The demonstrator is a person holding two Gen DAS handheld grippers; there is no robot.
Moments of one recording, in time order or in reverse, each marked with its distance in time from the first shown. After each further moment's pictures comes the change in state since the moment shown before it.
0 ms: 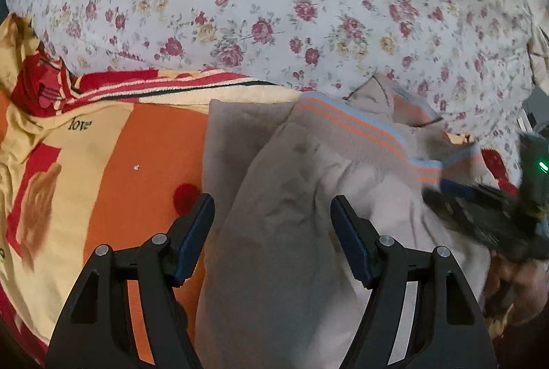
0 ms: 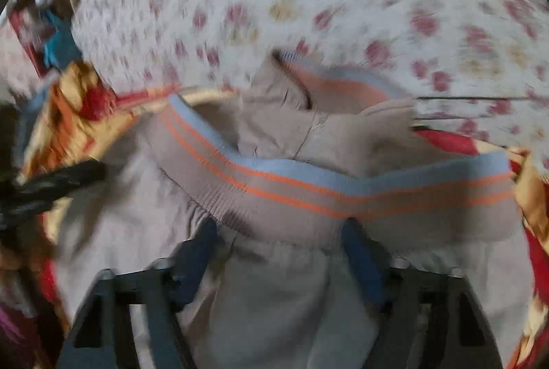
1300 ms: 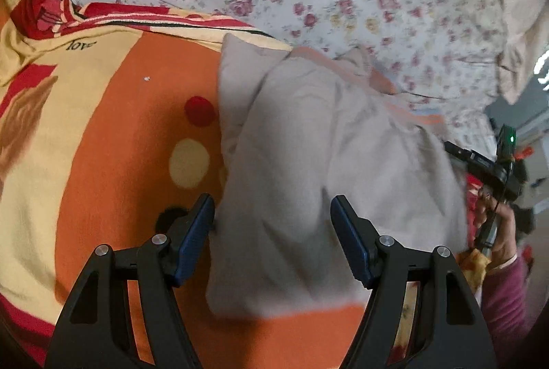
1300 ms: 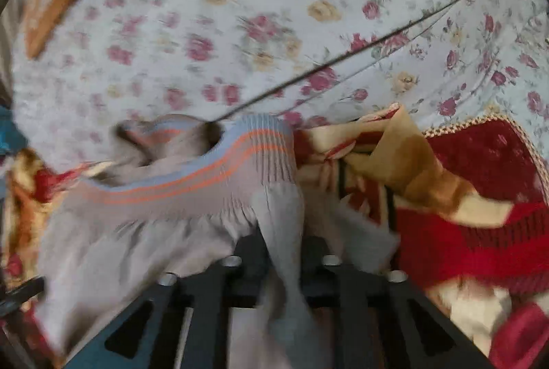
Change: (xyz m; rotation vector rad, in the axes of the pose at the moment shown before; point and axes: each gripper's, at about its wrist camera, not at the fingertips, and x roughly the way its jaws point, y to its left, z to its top) left arm -0.022 0.049 -0.063 -0.107 0.072 -0.230; right arm -0.062 -0.138 -0.019 0.317 -0.137 -0.094
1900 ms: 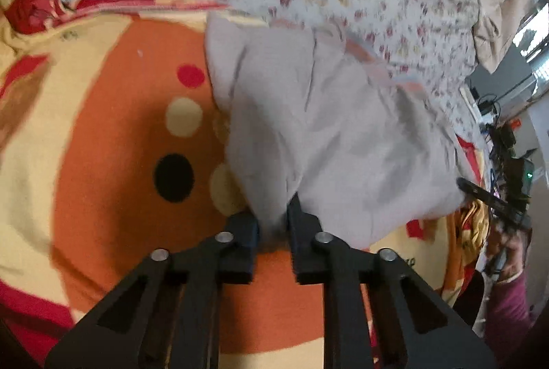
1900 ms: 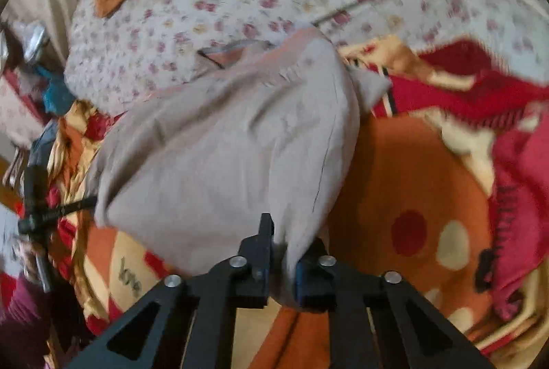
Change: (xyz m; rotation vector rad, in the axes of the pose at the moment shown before) left arm -0.015 -0.001 -0.032 0.096 0.005 -0.037; right arm -0.091 0.005 -0.130 -0.090 0.030 0.118
